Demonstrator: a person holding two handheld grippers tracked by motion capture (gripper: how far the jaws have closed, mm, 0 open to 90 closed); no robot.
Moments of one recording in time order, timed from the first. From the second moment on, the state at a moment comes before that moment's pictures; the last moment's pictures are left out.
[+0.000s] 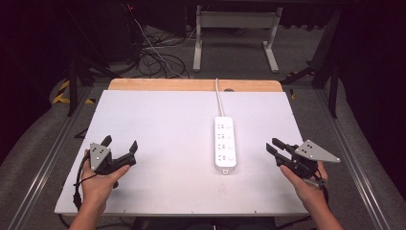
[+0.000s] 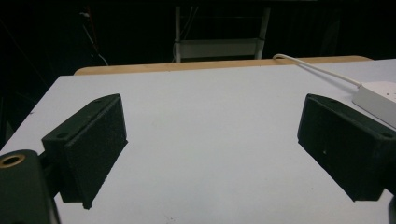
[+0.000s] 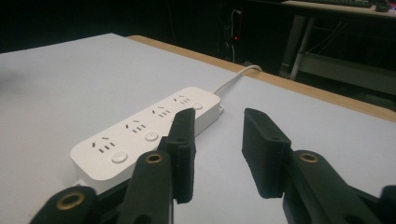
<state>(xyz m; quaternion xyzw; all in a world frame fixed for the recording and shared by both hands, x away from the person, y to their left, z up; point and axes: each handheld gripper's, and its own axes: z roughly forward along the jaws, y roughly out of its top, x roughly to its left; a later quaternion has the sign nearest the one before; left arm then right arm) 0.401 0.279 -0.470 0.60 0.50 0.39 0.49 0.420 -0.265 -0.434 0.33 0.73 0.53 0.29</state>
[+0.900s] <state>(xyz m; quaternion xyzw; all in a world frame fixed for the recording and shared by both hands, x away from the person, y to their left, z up) 0.401 0.282 -0.472 0.60 0.51 0.39 0.48 0.429 -0.243 -0.380 0.36 0.75 0.48 0.26</state>
